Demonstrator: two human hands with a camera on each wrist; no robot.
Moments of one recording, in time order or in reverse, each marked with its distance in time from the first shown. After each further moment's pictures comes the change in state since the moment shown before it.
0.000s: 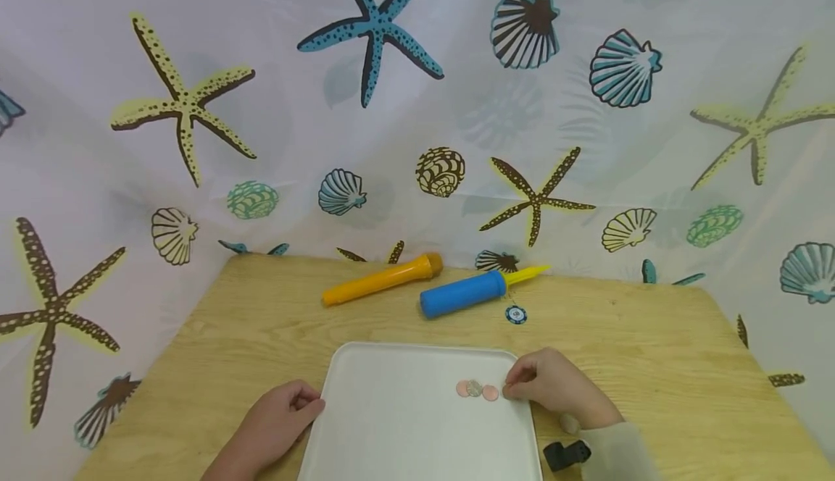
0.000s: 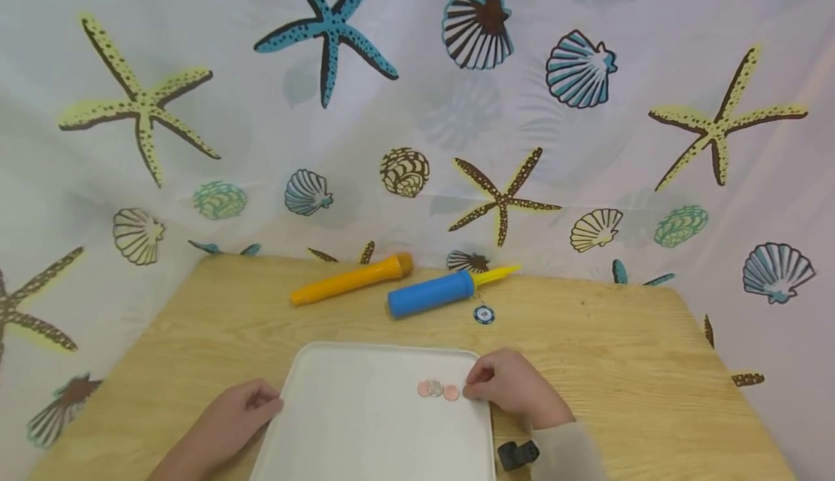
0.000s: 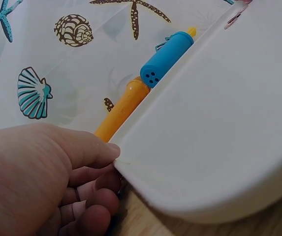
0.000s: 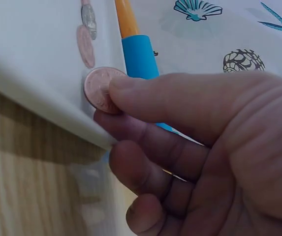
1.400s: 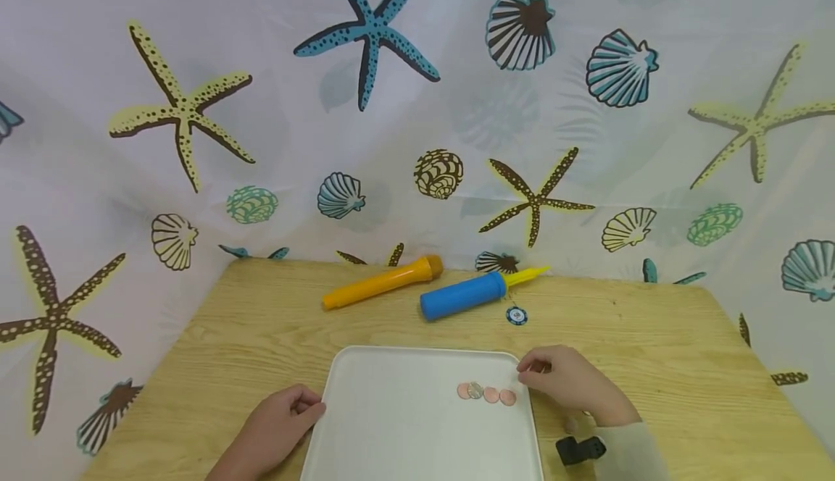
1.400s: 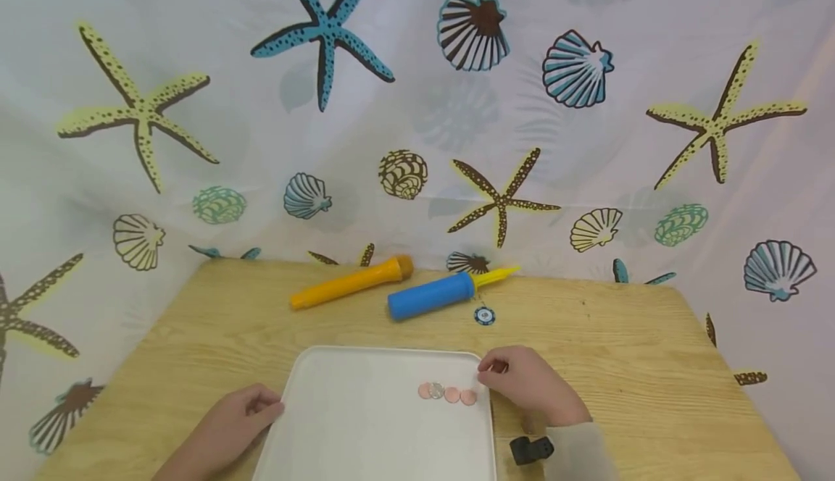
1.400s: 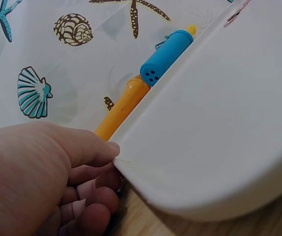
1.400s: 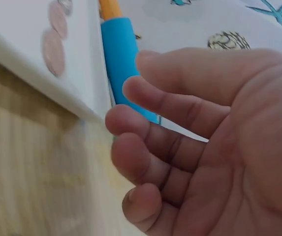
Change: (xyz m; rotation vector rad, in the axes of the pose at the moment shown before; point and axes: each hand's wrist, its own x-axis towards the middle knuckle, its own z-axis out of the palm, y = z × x) left_hand 0.001 -0.002 0.002 -0.034 -0.004 -0.014; right_hand -0.007 0.006 -0.018 -0.070 0.055 0.012
